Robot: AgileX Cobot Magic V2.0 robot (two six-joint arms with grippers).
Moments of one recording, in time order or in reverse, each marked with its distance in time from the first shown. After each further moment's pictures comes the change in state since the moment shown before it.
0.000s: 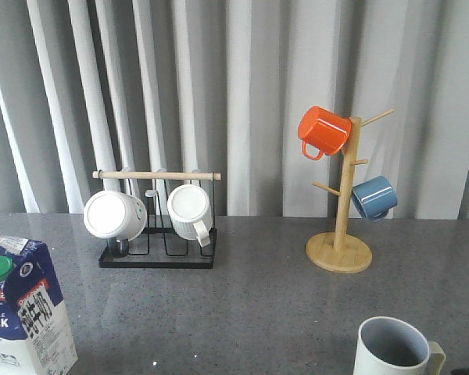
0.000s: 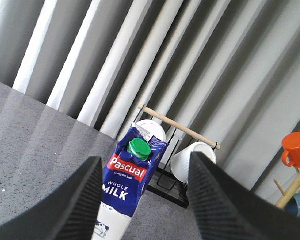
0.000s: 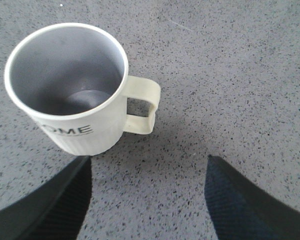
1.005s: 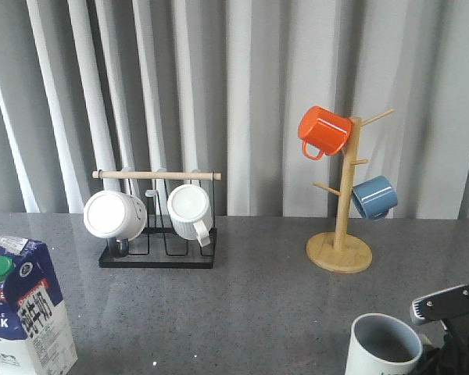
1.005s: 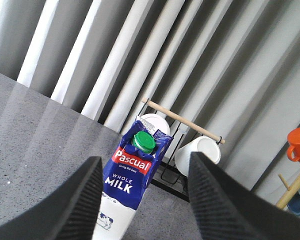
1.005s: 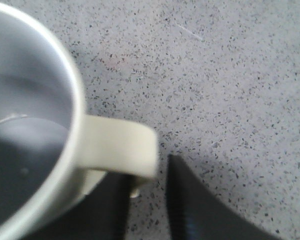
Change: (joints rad) left arm 0.000 0.000 0.000 0.000 0.026 0.000; right arm 0.074 0.414 0.000 0.099 -0.424 -0.171
